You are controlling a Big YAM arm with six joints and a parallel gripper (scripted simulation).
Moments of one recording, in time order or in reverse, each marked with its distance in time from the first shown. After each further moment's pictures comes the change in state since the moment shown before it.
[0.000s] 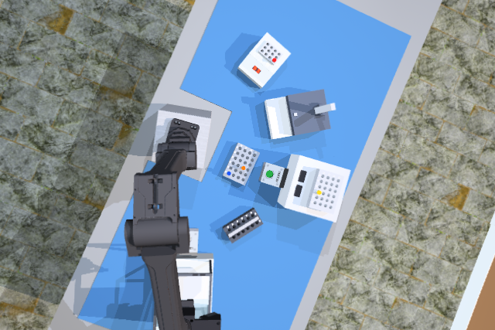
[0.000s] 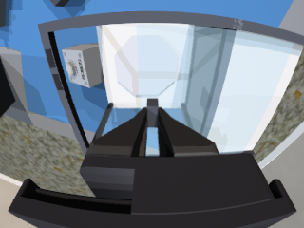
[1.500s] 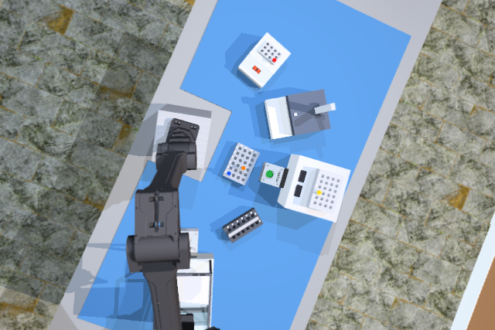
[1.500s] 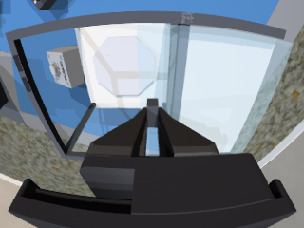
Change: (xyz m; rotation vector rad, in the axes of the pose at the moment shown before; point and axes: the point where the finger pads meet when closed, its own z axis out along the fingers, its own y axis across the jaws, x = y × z) arm 0.000 -0.039 0.000 -0.001 0.000 0.000
